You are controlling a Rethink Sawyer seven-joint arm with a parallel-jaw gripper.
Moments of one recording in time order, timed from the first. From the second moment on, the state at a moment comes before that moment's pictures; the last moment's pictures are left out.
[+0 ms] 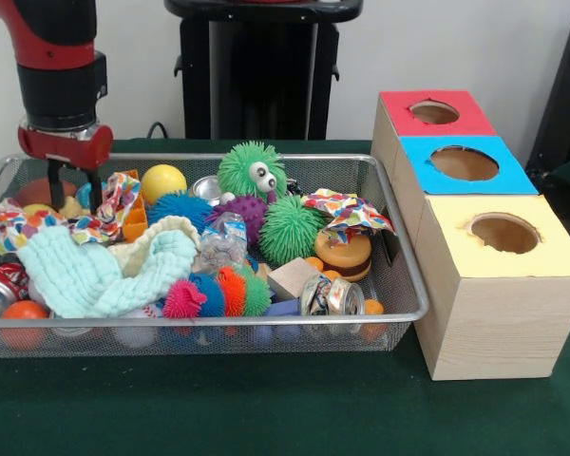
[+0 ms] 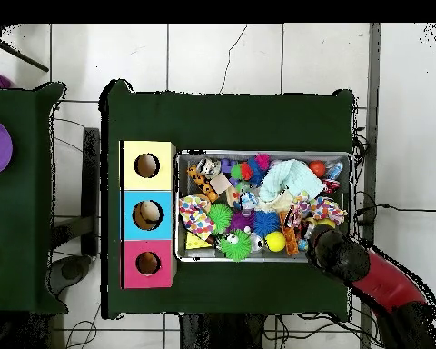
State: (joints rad) arm -0.85 -0.52 0.11 1.78 -0.24 0.21 1.53
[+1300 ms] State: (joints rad) arm -0.86 -0.44 0.12 1.73 -0.24 0.08 1.53
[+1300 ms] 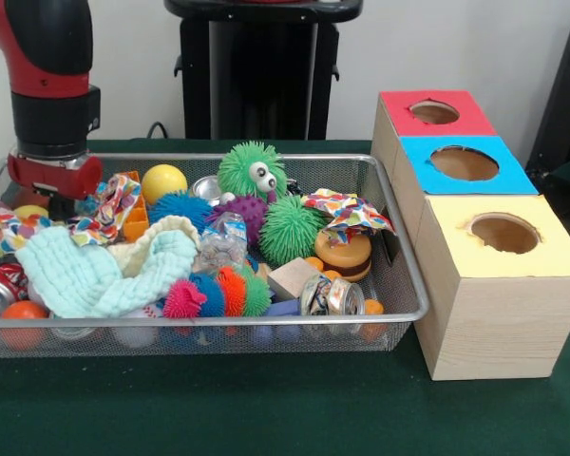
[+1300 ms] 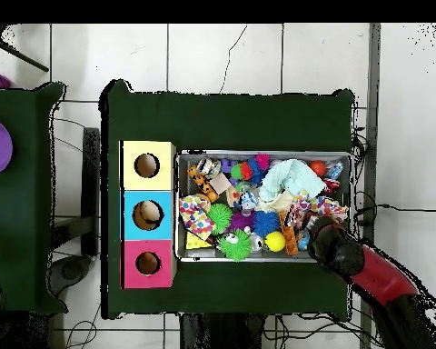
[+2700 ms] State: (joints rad) arm -0.85 -0.88 0.13 1.80 -0.18 0.50 1.53
